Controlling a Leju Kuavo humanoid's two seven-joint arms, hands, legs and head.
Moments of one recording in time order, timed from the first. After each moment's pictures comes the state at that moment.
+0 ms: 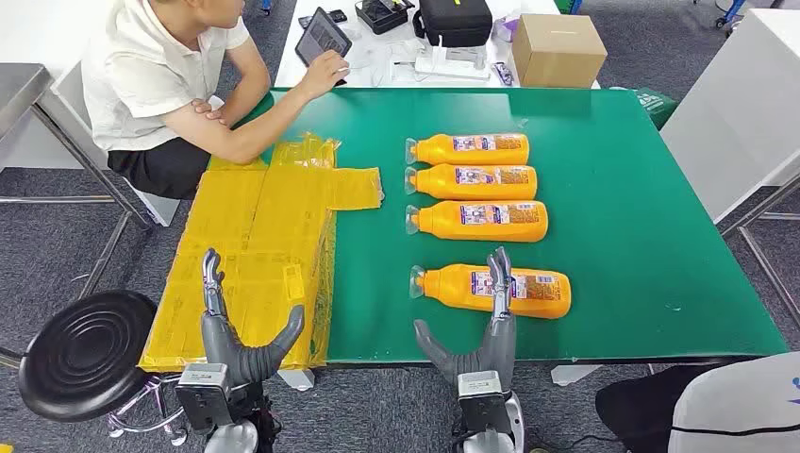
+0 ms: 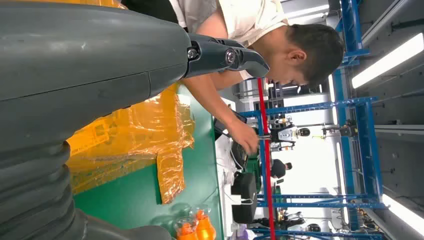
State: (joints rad) left arm 0.06 -0.16 -0.47 -1.49 -0.08 0.56 -0.68; right arm 0.05 0.11 0.52 -1.44 0.25 -0.70 -0.70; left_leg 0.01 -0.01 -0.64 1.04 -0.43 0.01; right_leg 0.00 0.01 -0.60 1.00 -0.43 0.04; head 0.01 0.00
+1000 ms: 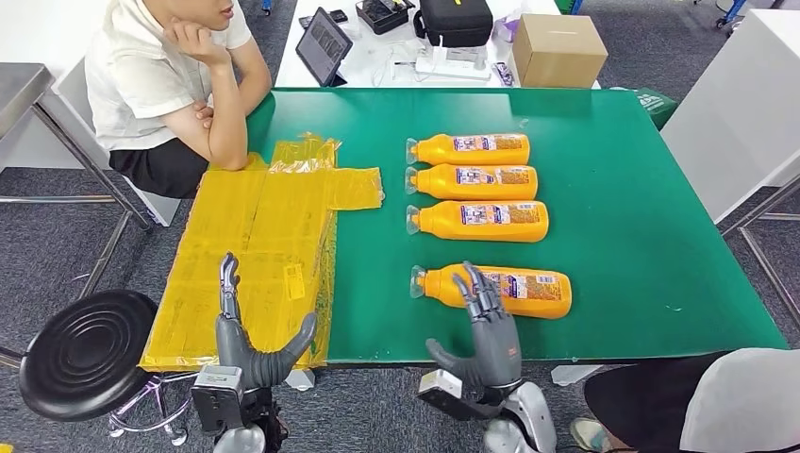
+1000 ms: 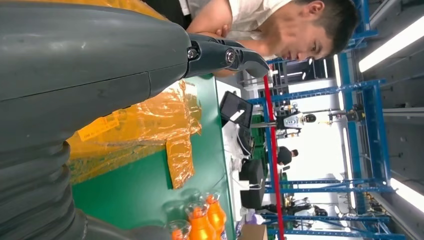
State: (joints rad) left arm 0.06 -0.17 -0.50 -1.44 -0.10 0.53 -0.68; right arm -0.04 0.07 0.31 -1.15 0.83 -0.69 -0.61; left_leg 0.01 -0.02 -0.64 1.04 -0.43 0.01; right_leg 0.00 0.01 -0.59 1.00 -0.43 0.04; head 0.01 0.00
